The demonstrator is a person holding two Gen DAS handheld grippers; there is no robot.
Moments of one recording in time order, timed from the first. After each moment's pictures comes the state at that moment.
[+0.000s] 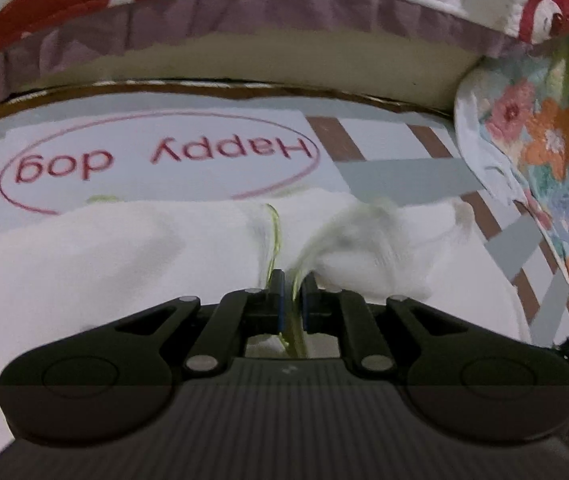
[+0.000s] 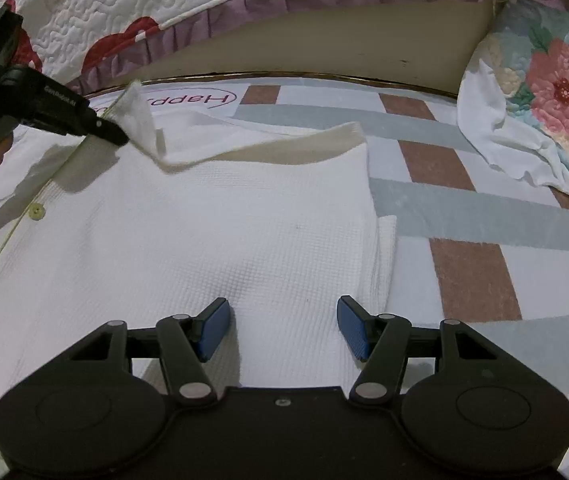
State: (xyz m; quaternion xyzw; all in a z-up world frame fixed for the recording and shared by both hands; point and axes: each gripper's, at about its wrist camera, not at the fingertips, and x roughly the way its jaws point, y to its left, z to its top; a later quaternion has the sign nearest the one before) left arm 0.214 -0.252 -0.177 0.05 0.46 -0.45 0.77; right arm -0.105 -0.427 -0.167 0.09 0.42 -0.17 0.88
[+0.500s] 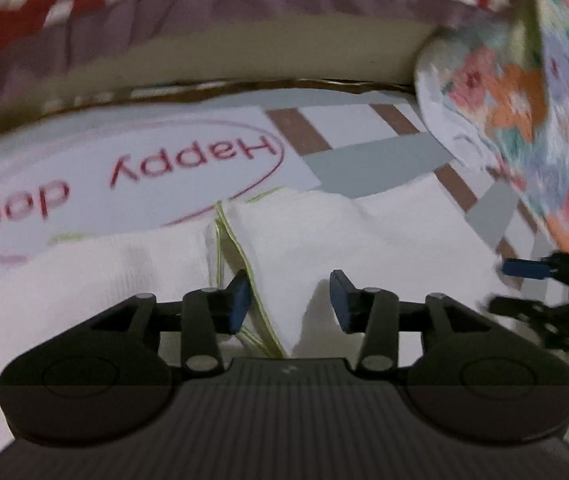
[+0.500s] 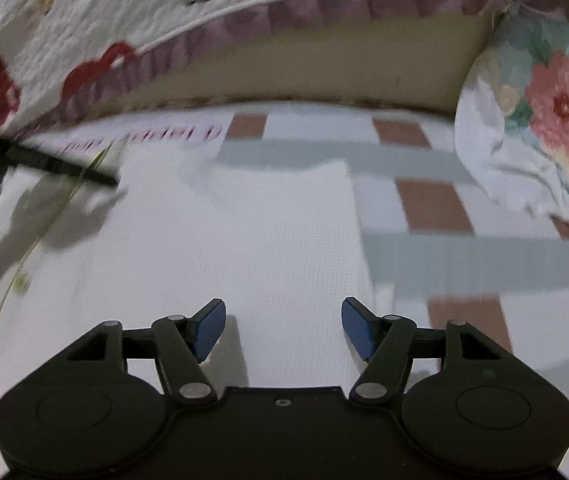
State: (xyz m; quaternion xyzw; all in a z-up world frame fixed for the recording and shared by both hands) left arm 0.228 -0.272 -0.187 0.06 0.46 -0.51 0.72; right arm -0.050 -0.461 -0.153 0.12 0.40 -0.20 0.88
